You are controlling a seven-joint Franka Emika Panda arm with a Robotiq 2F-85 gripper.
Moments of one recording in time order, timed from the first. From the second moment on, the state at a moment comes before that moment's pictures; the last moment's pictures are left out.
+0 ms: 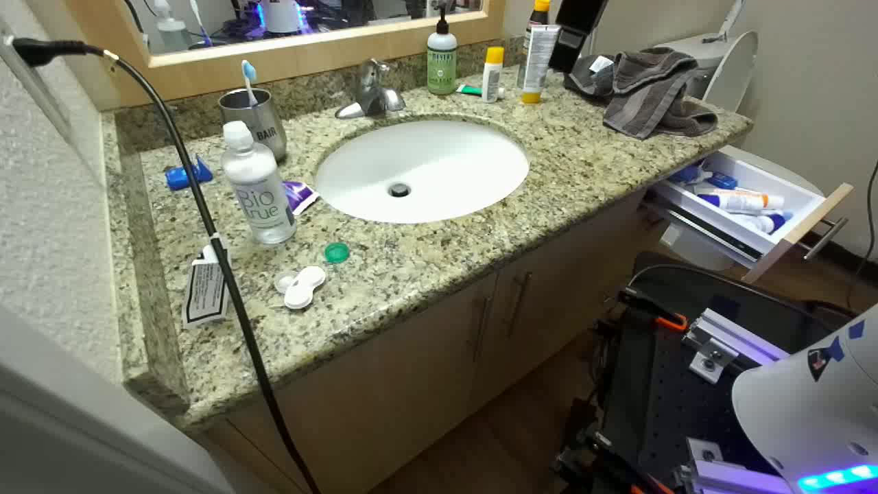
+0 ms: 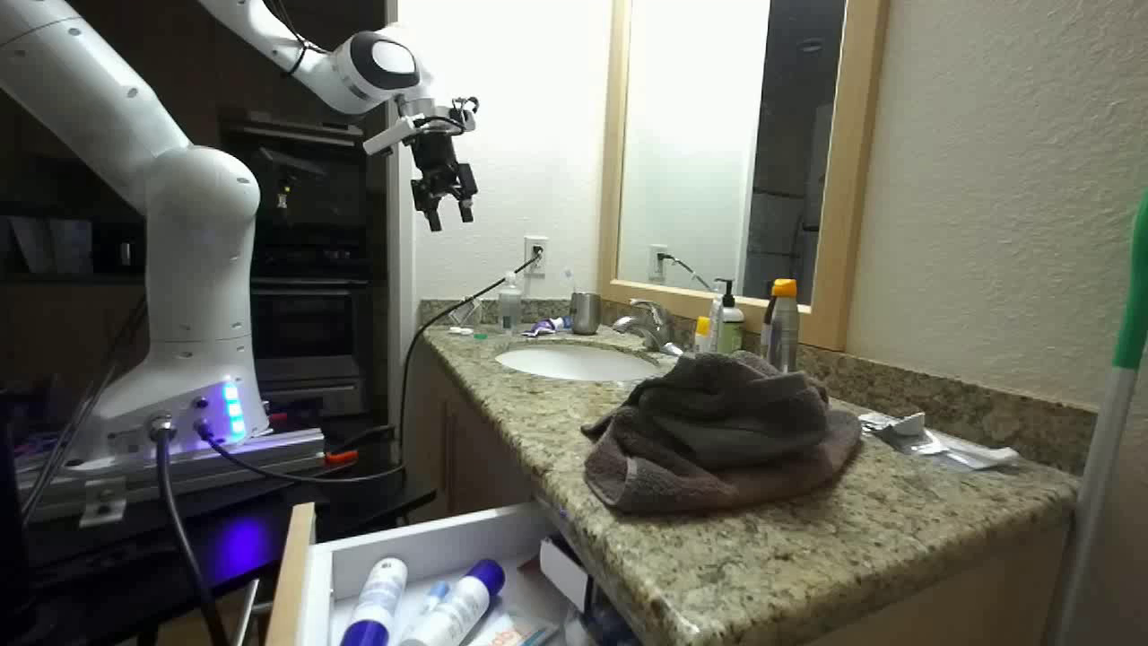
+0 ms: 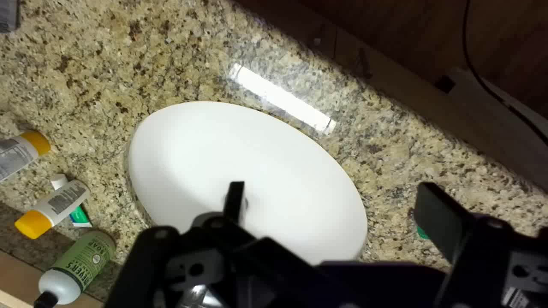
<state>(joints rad) -0.08 -0.73 -0.01 -2.66 -0.23 2.12 -0.05</state>
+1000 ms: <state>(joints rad) -0.35 -0.53 -0.34 -2.57 -0.18 2.10 0.01</state>
